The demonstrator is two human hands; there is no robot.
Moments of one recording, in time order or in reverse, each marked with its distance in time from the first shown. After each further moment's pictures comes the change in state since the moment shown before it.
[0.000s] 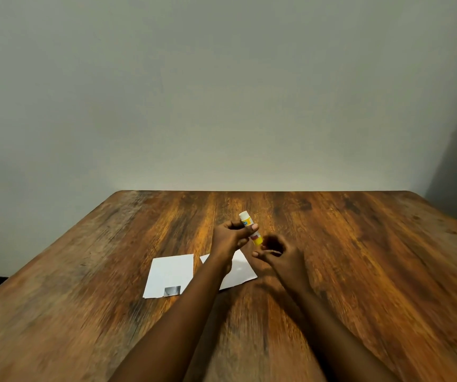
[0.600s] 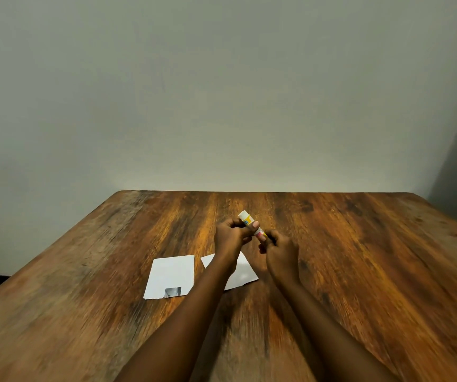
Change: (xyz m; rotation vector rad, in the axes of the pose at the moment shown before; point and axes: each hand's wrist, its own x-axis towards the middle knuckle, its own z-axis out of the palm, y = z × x) left_hand -0.003 0.007 0.009 -0.022 0.052 0.031; right_hand 0.014 -0.019 0.017 -0.077 0.152 -0.023
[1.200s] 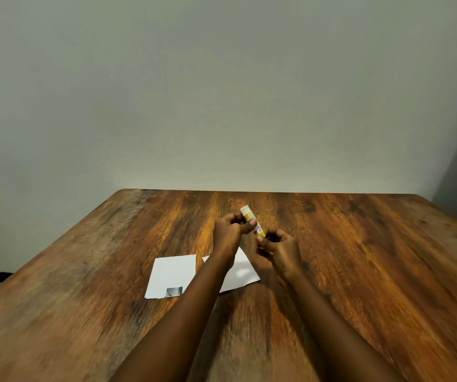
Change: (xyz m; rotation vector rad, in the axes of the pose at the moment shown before) left_hand 0.005 0.010 -0.006 0.125 0.017 0.049; right_hand 0.004 -0.012 -0.006 0.549 -0.171 0.336
